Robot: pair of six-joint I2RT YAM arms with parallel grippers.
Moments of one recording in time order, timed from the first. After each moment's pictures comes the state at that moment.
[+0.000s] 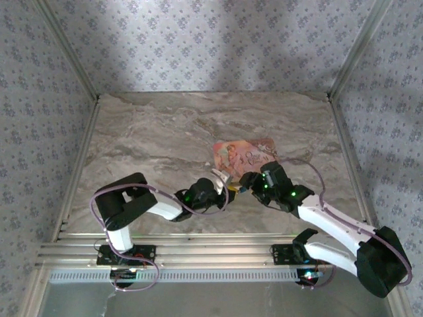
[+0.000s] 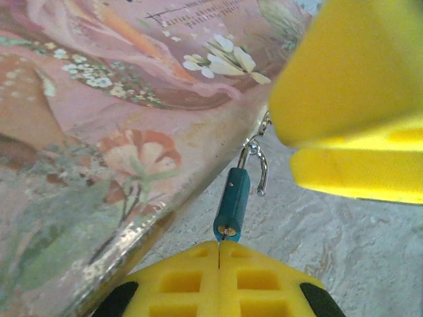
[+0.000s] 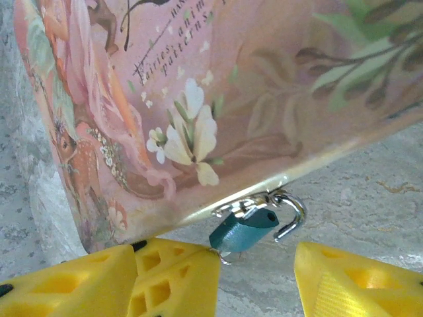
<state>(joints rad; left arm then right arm) -1.05 1.78 0.58 0.81 0.08 -0.48 0.61 1.00 0.49 -0.28 -0.12 1.19</state>
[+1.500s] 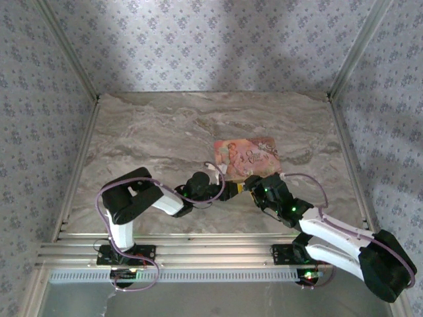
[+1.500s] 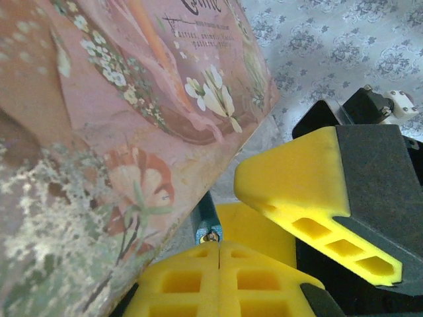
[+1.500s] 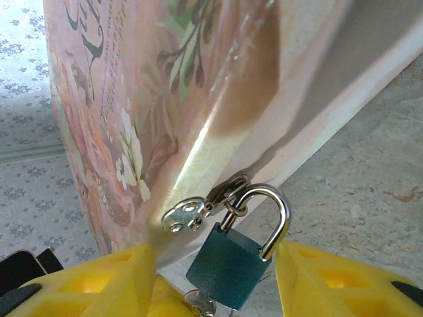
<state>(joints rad) -0.98 1.85 0.61 1.00 0.28 -0.98 0.69 0.93 0.27 0.05 0.08 1.51</state>
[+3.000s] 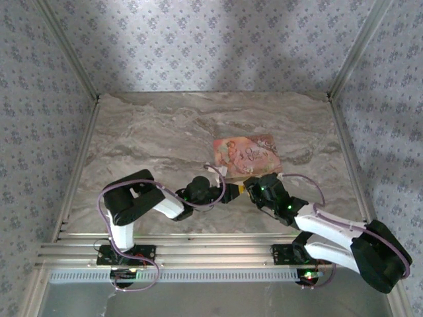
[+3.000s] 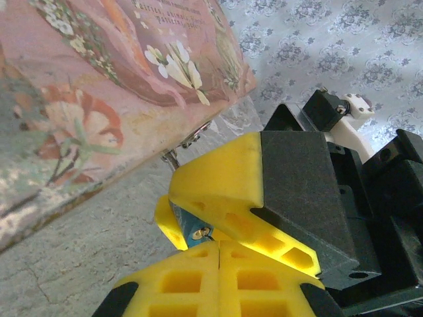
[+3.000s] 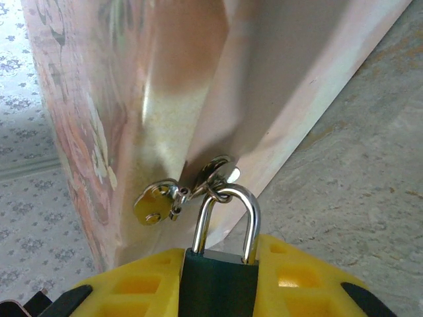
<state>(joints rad) -1.03 1.86 0.58 1.08 0.21 -1.00 0.70 1.01 0.28 0.11 0.09 1.59</state>
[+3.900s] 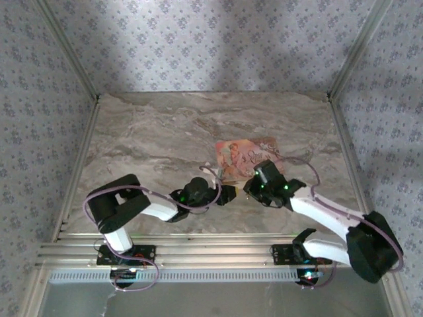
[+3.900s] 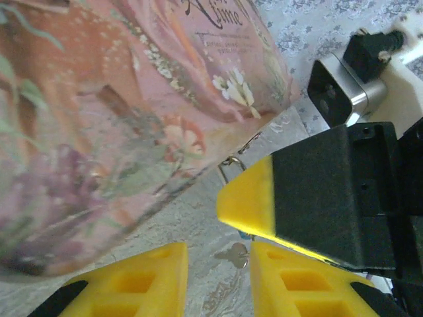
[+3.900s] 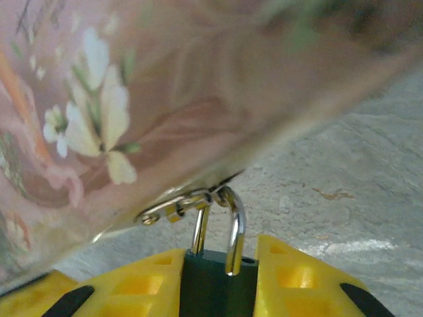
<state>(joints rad) -1.04 1.71 0.54 0.86 0.09 -0.89 0.63 1.16 0.58 -0.41 -0.07 1.08</state>
